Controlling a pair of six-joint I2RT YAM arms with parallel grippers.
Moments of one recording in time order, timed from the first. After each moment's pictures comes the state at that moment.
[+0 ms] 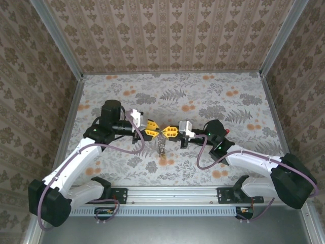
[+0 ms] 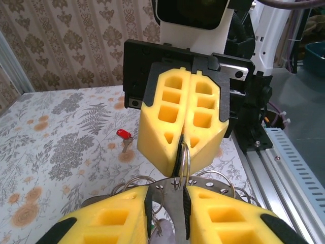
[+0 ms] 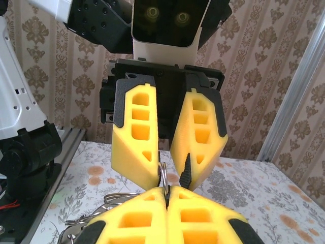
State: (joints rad) left arm -0.50 1.05 0.84 -0.27 1.11 0.53; right arm 0.72 1.22 0.53 0.83 -0.64 -0.18
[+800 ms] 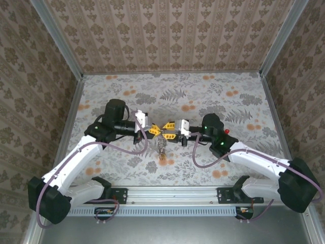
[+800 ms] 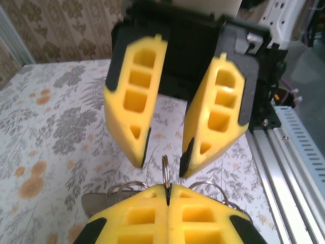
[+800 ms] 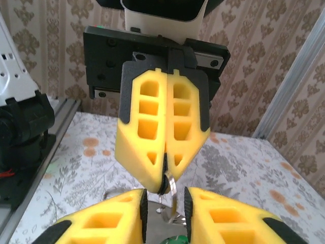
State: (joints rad) left arm -0.54 1.08 0.92 -0.47 0.95 0.63; right arm 0.71 1.15 0.70 0.32 -0.60 -0.43
